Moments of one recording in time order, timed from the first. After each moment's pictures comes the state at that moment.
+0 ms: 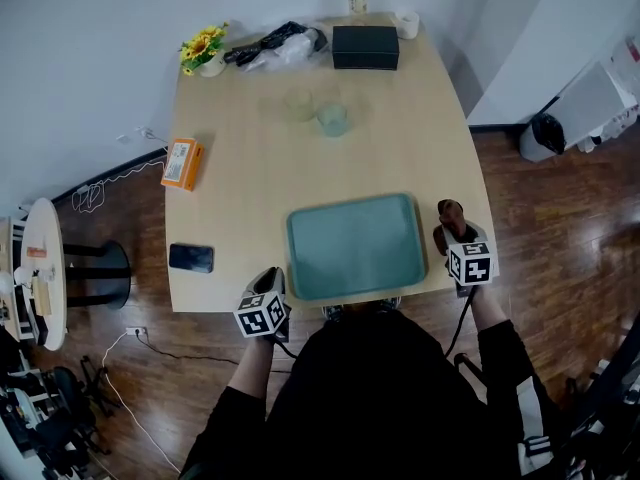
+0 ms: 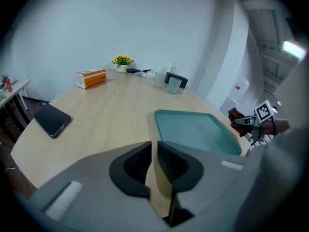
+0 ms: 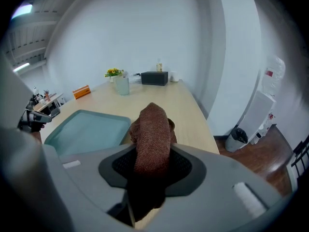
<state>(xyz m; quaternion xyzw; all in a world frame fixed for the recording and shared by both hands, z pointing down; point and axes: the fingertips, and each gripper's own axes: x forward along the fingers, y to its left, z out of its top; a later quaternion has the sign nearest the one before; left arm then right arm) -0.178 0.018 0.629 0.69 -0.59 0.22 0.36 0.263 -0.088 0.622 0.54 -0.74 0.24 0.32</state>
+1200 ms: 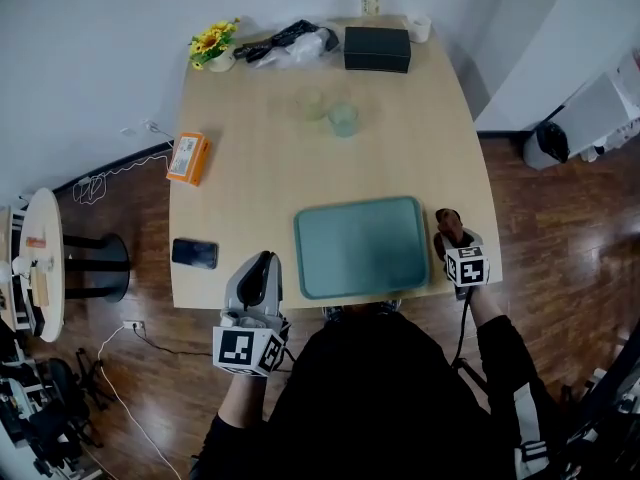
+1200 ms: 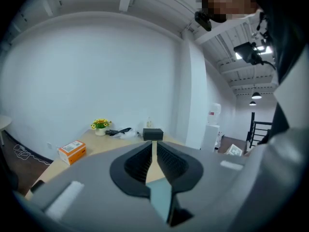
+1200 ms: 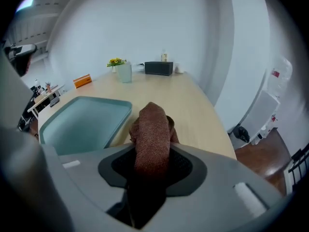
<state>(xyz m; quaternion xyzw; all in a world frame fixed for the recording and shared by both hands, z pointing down) -0.135 -0.010 0.390 0.80 -0.58 0.06 0.12 0.257 -0.083 0.668 0.52 -0.74 0.25 0.36</state>
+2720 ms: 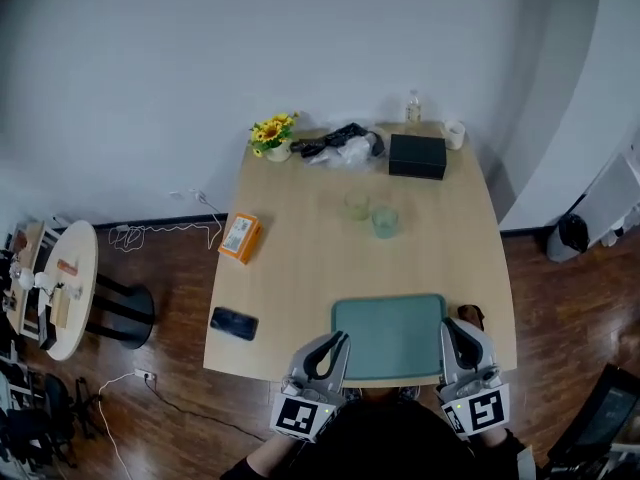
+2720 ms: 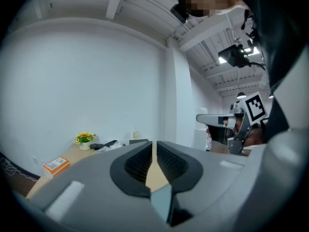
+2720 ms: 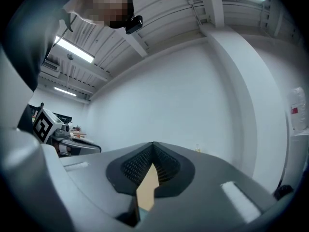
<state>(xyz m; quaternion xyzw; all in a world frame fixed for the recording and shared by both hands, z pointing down) -0.071 -0.007 0.342 0.85 -0.53 0.03 0.05 0.085 -0.036 0.292 0.45 -0.89 -0.02 -0.01</state>
